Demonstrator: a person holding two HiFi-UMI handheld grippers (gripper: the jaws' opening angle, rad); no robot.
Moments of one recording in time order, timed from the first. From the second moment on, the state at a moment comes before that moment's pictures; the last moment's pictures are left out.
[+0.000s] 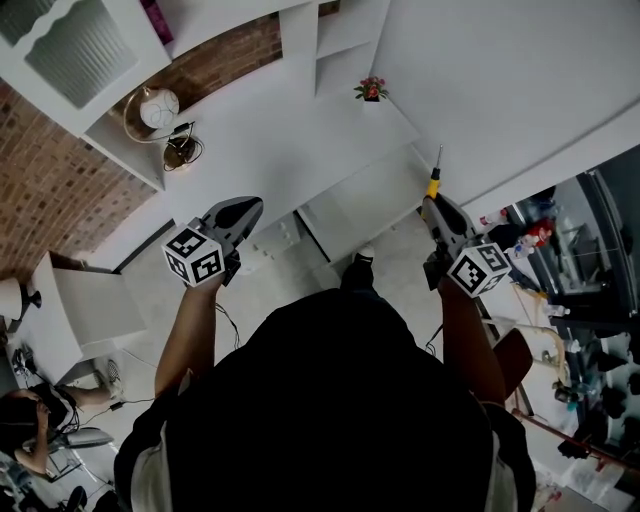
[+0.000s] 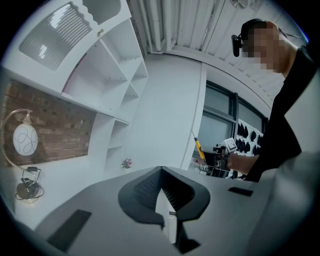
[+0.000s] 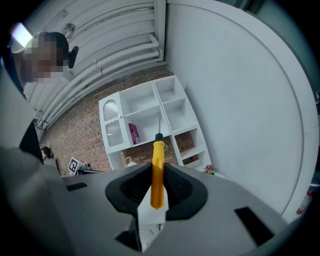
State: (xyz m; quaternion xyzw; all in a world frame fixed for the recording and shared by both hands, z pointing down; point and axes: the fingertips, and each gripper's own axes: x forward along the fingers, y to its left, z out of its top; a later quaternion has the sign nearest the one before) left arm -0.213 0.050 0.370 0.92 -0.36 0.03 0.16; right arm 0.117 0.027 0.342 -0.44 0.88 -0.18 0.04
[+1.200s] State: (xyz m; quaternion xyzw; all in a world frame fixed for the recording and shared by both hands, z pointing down) left arm -0.202 -0.006 0.380 0.91 -0.39 0.05 0.17; right arm 0.124 -0.052 0.364 -0.41 0.89 -0.20 0.04
